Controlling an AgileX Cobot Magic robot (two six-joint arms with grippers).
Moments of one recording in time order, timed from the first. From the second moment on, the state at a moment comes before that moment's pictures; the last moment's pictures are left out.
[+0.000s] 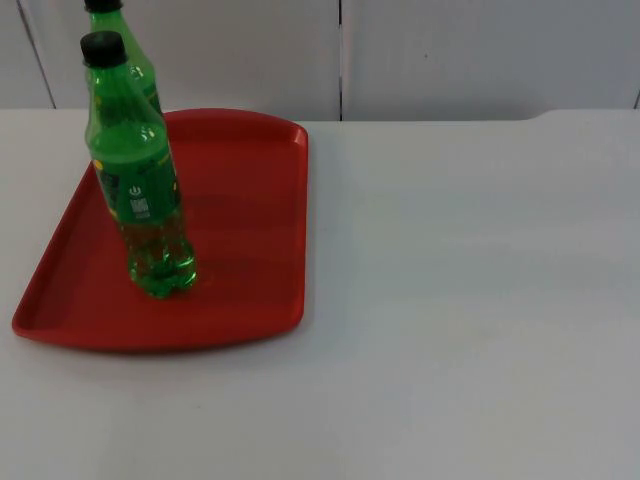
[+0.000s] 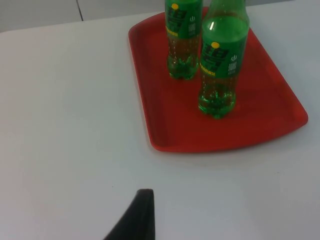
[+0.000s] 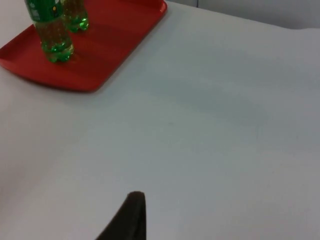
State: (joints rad) right arm 0.48 0.00 -0.52 -0.02 1.08 0.00; left arm -0.10 0.00 -0.50 -0.06 1.08 0.07
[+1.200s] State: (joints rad) right arm 0.10 0.00 -0.52 -0.02 1.08 0.00; left arm -0.10 0.00 -0.50 -0.06 1.08 0.07
